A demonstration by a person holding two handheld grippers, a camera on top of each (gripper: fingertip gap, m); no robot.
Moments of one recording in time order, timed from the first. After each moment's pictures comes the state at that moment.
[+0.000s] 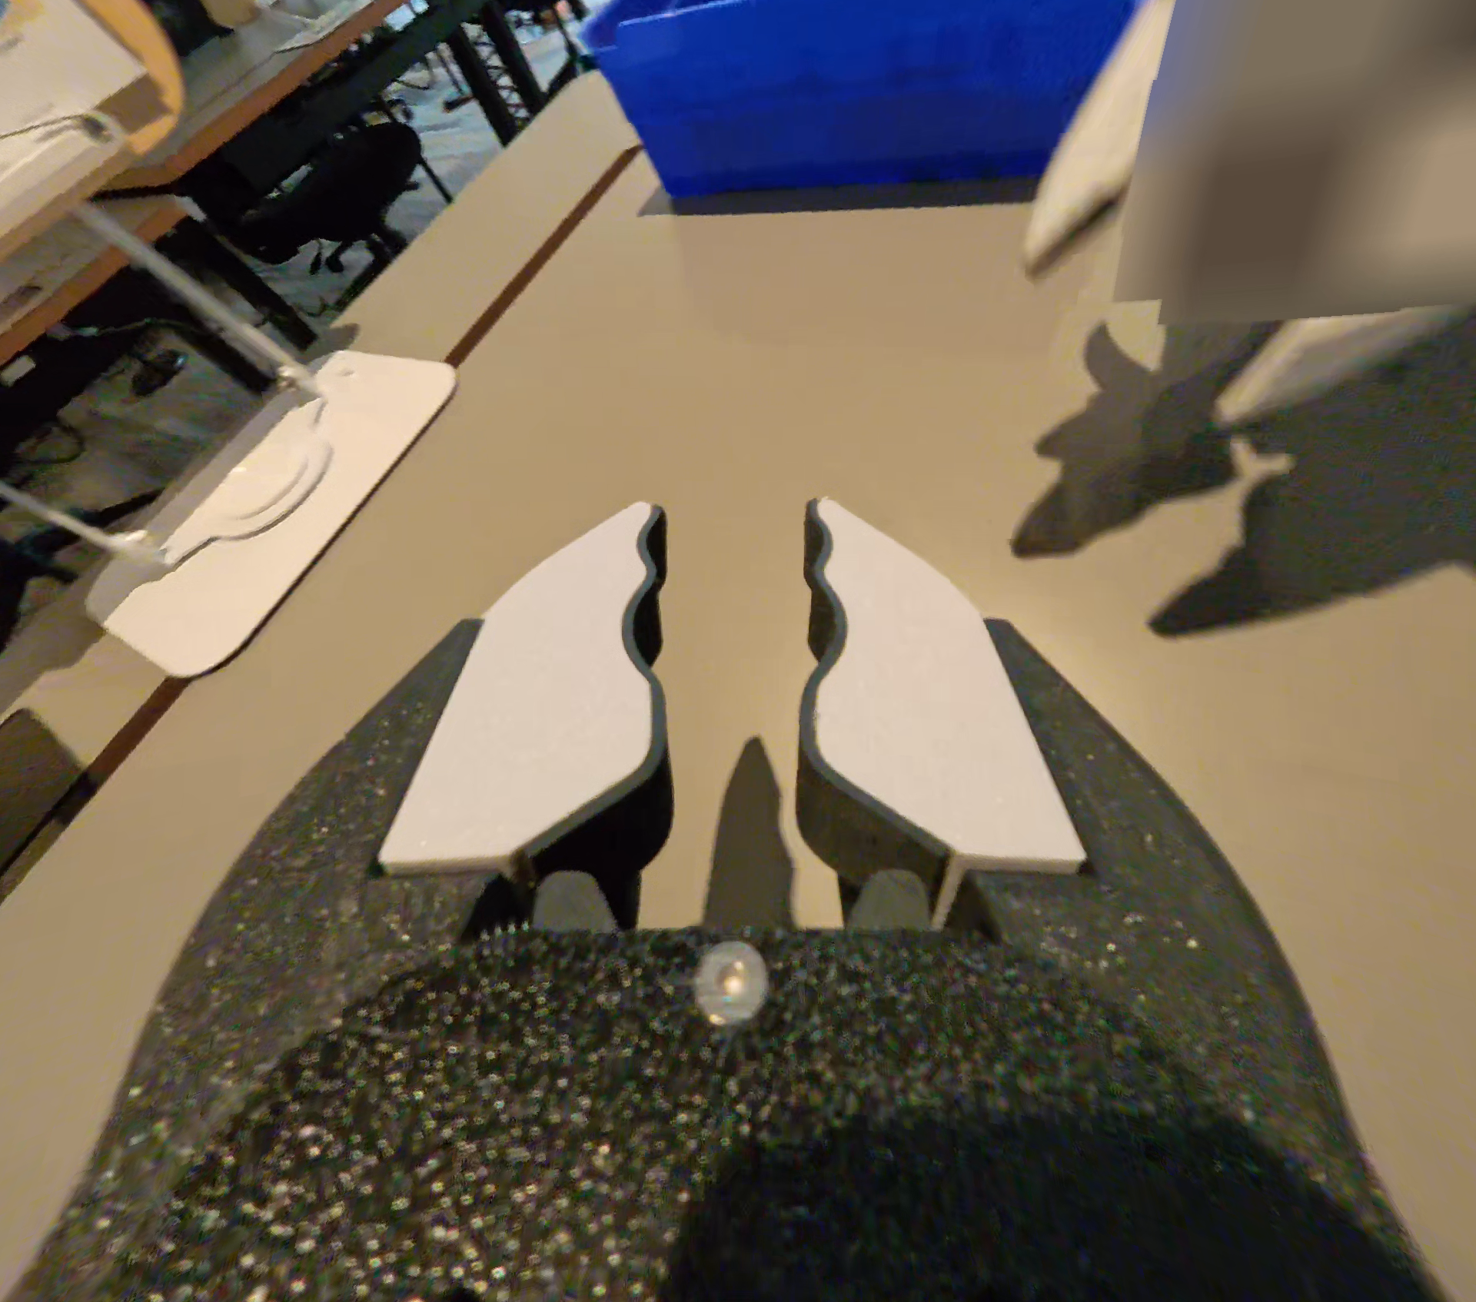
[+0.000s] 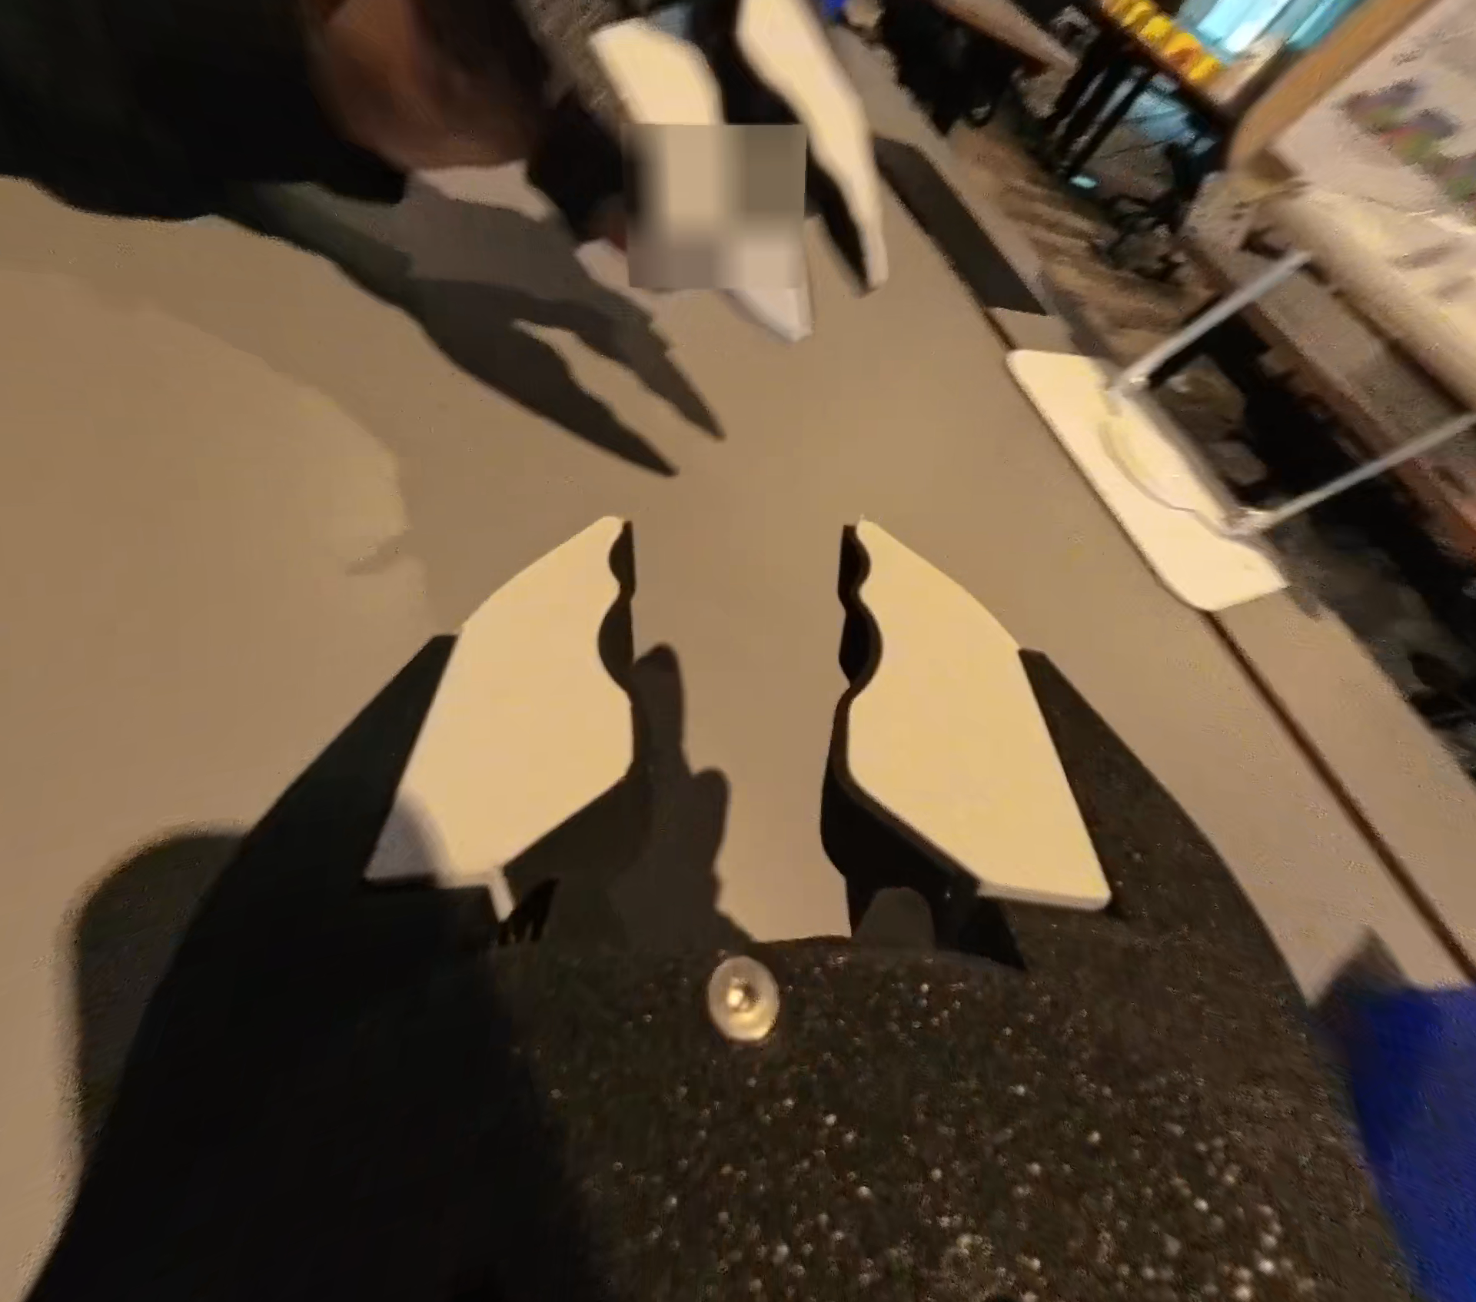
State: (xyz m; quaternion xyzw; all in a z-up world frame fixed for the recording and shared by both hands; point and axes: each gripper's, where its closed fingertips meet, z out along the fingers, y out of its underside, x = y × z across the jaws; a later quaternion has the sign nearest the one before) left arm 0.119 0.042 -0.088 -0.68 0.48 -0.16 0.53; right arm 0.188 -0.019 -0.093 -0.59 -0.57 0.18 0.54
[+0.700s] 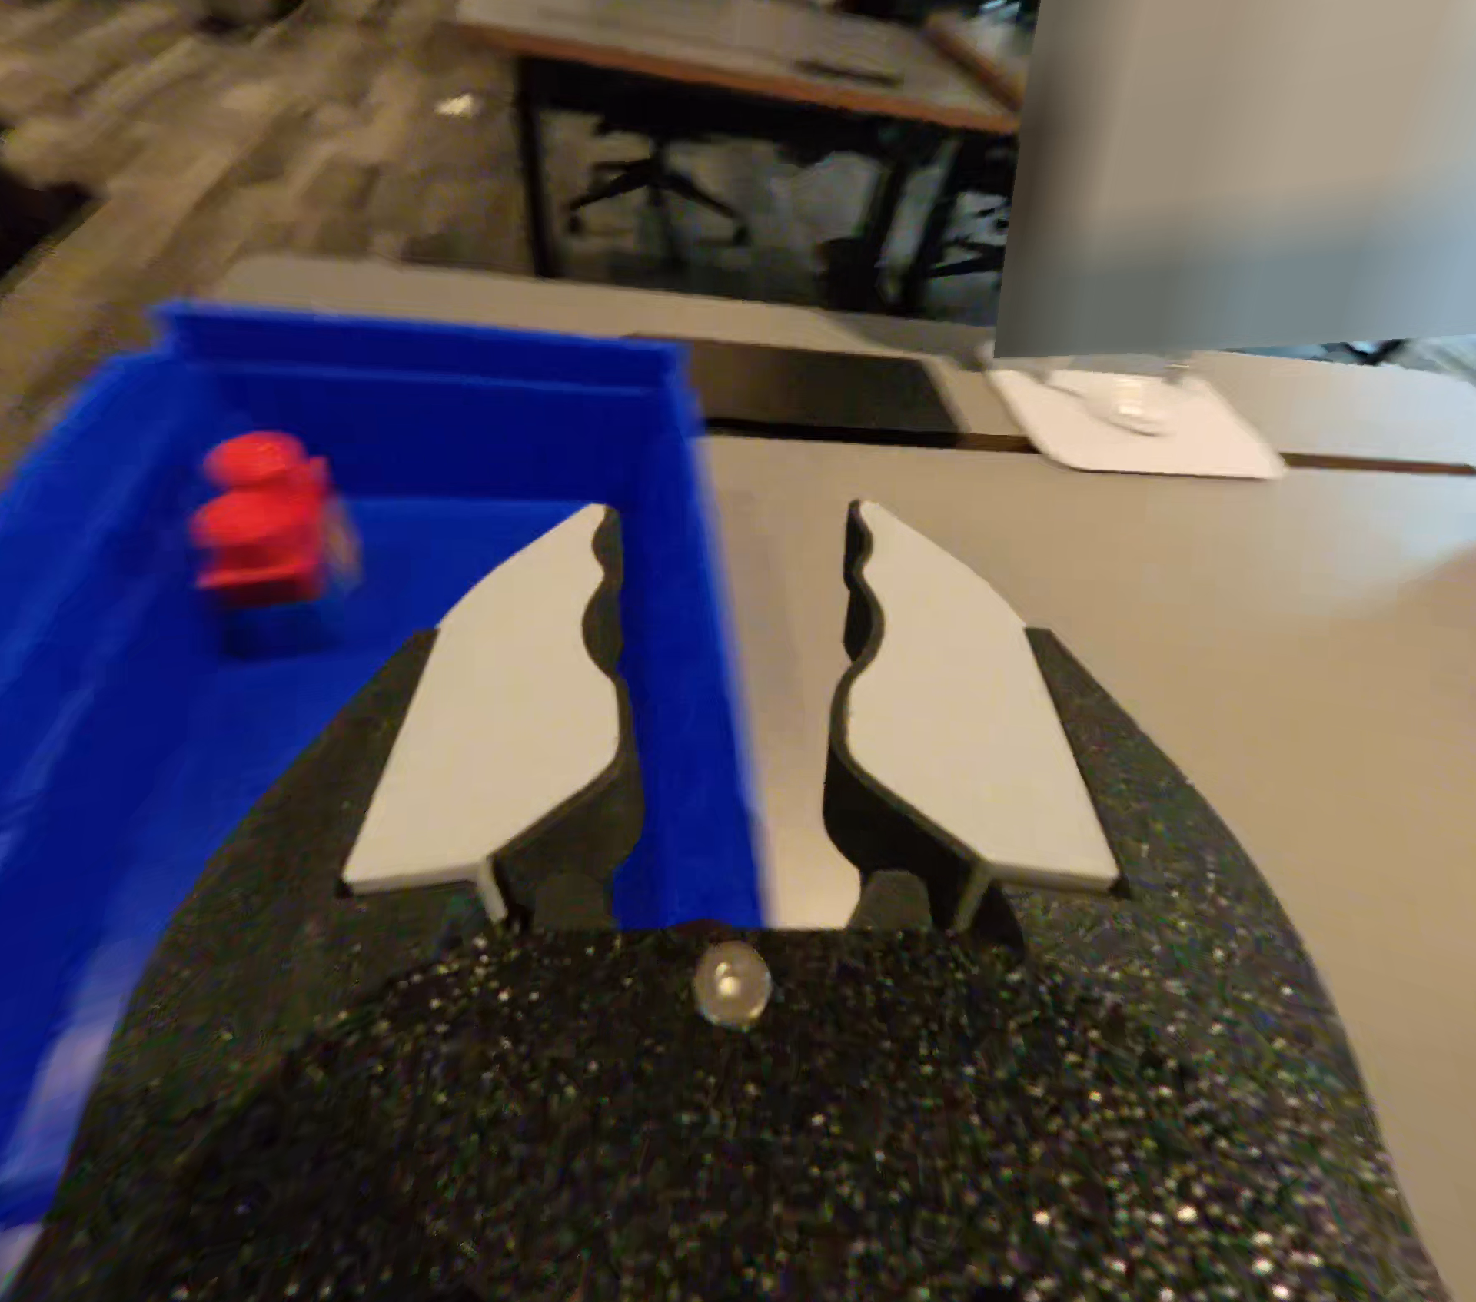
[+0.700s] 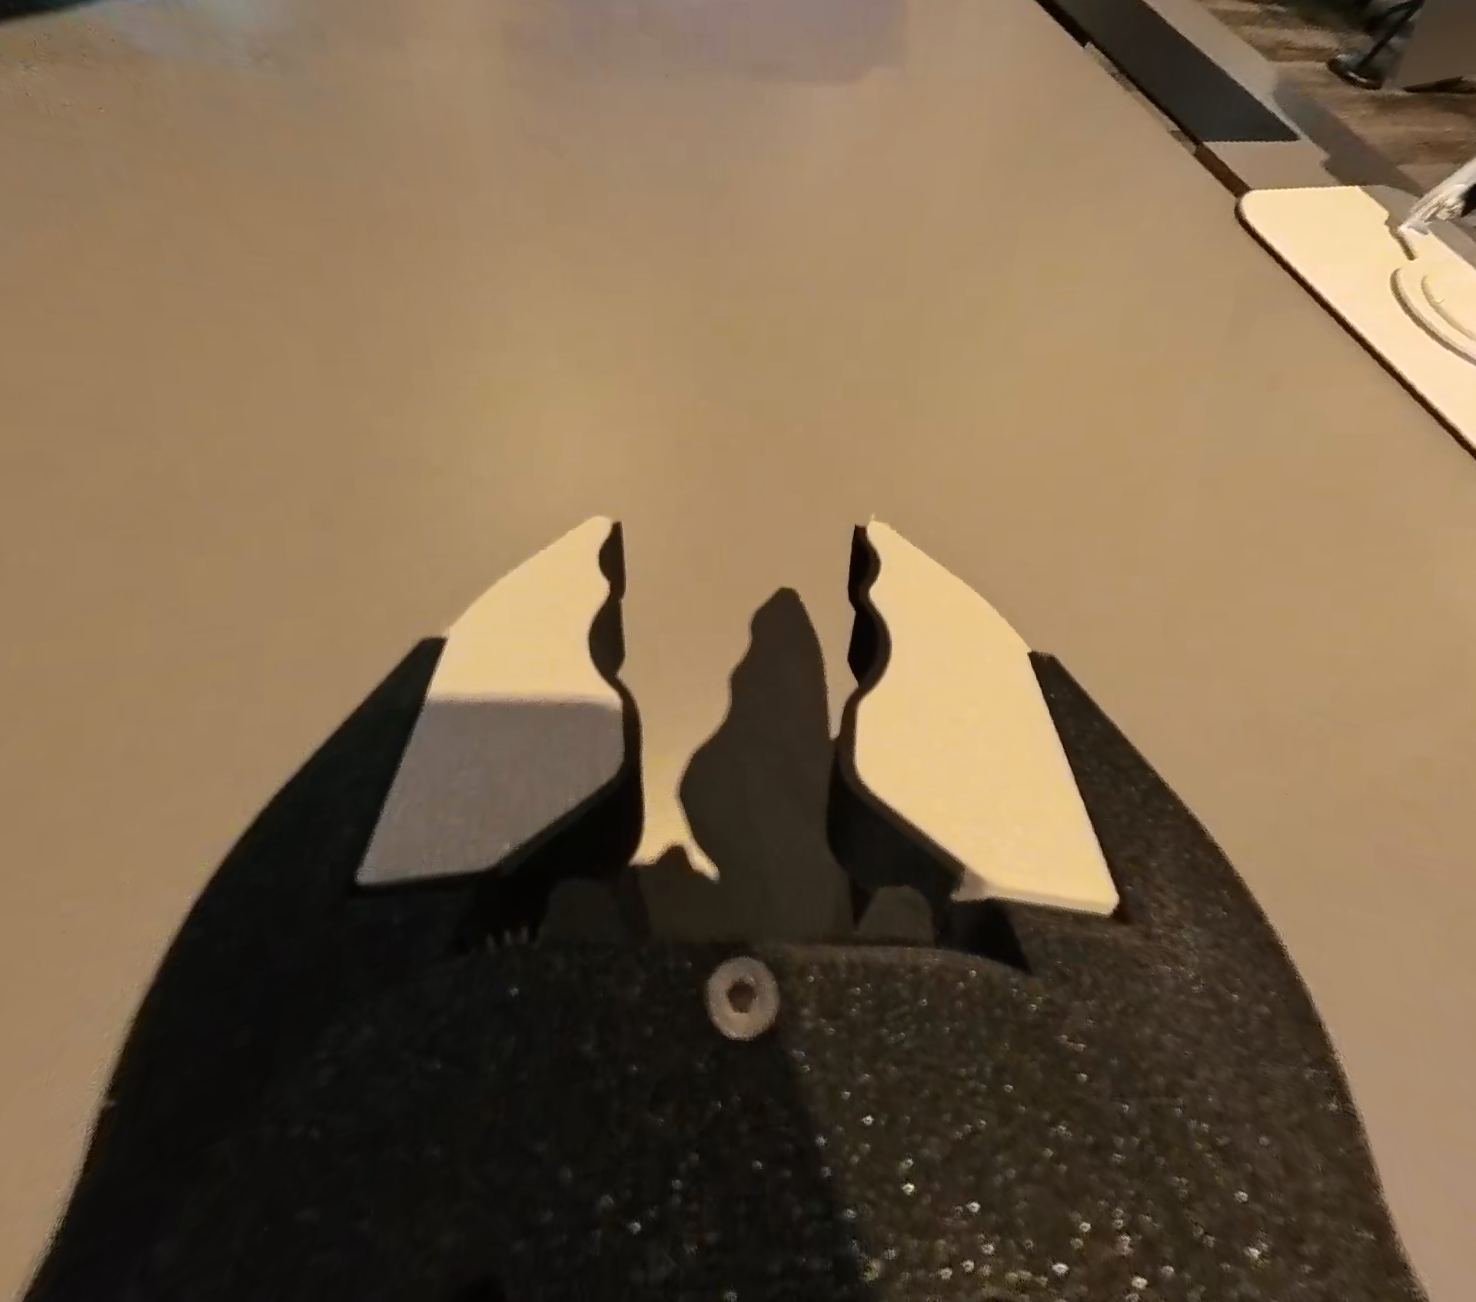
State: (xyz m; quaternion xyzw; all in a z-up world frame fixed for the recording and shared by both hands) left arm -0.296 0.088 -0.018 -0.81 -0.03 -0.09 0.58; right arm 0.172 -0.026 -0.141 -0.65 -0.56 0.26 0.45
